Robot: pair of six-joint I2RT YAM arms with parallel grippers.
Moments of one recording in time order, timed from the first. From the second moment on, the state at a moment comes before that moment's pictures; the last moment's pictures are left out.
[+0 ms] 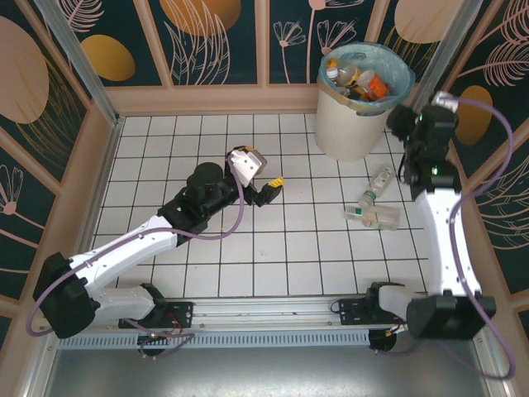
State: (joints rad) left arm -0.81 1.25 0.92 0.20 0.04 0.11; right arm -0.03 1.13 1.23 -0.41 0.19 0.41
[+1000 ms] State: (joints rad) left arm -1.00 1.58 1.03 0.32 0.05 0.15; right arm -0.09 1.19 0.61 -0.42 0.04 0.97
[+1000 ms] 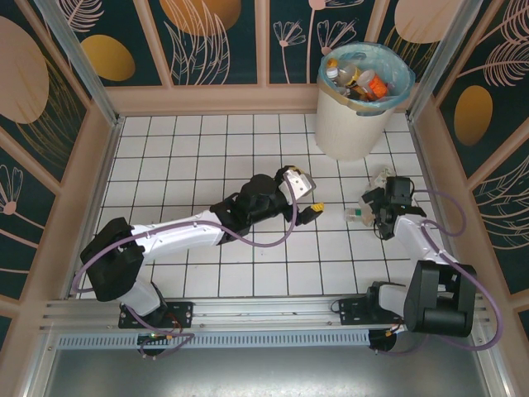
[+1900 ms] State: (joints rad) left arm -1.00 1.53 1.00 0.31 0.01 0.14; right arm -0.19 1.28 0.60 -0.39 0.03 0.90
